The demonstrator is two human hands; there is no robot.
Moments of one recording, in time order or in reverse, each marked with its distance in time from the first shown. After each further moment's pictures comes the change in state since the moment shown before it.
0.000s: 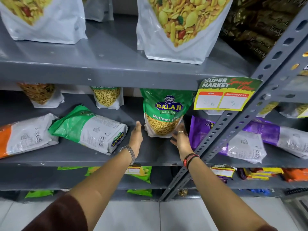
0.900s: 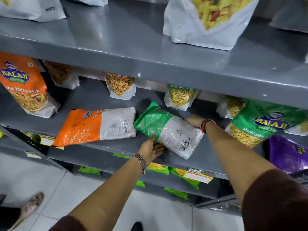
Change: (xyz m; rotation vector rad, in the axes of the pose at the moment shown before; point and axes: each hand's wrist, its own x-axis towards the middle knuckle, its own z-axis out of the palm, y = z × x) left_hand -0.016 0.021 -0.234 -0.315 0.076 -0.263; right_hand 0.024 -0.024 0.246 -1.192 -0.421 -0.135
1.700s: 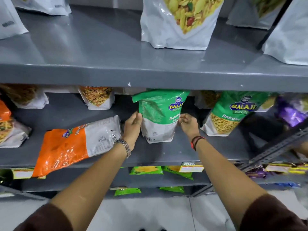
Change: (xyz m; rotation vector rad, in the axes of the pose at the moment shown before) left_hand 0.005 0.076 0.003 0.419 -0.041 0.549; right_hand -0.027 0.024 0.042 0.642 0.606 -0.014
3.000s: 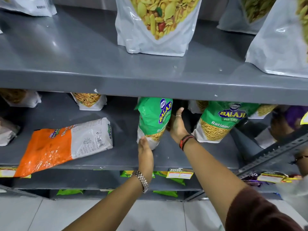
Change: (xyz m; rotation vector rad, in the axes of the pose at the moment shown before) left_hand -0.071 -0.044 0.089 -0.185 0.155 -0.189; right_hand 0.000 -0.037 -0.011 0.636 -0.423 0.295
